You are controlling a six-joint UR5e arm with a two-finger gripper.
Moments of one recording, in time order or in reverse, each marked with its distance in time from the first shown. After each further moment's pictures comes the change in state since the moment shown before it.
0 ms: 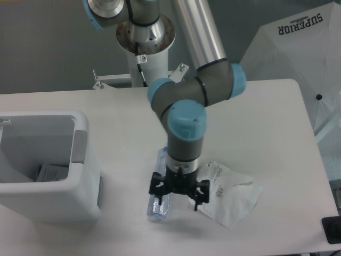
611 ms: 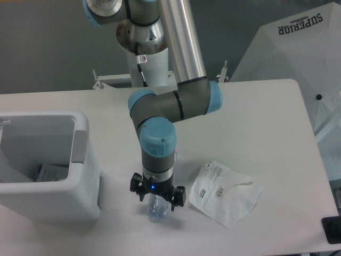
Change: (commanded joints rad) arm -0.032 -0.045 -0.031 0.006 0.052 0.022
